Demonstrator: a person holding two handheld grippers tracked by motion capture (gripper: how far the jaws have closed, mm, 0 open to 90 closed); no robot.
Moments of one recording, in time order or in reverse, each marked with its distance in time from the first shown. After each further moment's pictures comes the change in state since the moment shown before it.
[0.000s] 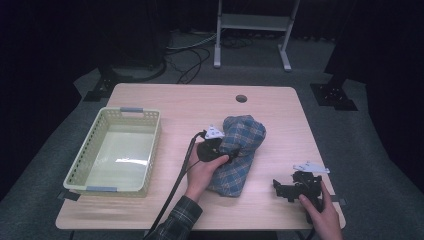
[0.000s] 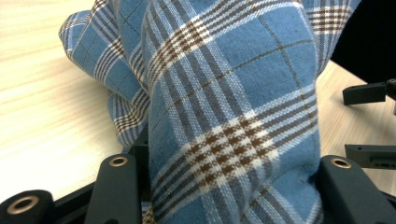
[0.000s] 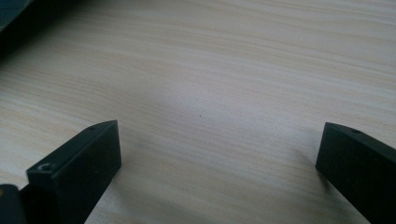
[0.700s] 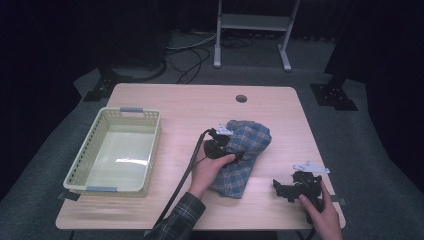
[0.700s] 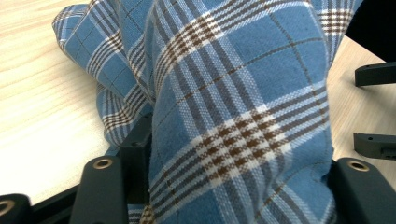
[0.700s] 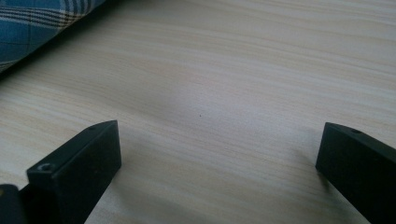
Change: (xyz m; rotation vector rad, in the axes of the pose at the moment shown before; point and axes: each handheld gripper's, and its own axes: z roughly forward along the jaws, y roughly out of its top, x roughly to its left) left arm -0.007 0.010 0.015 0.114 0.010 0.016; right arm 0.000 0.000 0.000 0.000 0.000 -0.002
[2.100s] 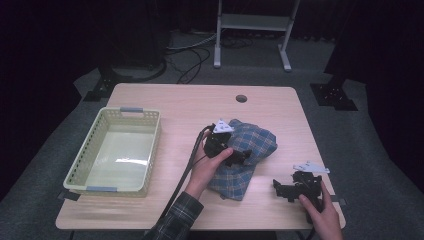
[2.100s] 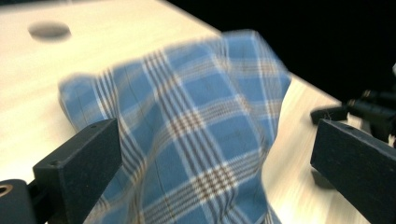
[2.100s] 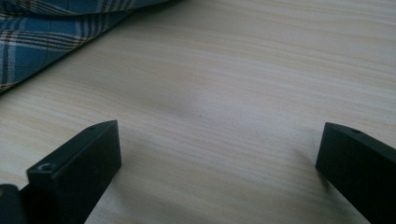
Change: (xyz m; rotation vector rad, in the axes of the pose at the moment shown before) left arm -0.010 0.014 -0.026 -0.232 -0.061 0.055; right arm 0.000 0.000 0.000 0.000 0.000 0.001
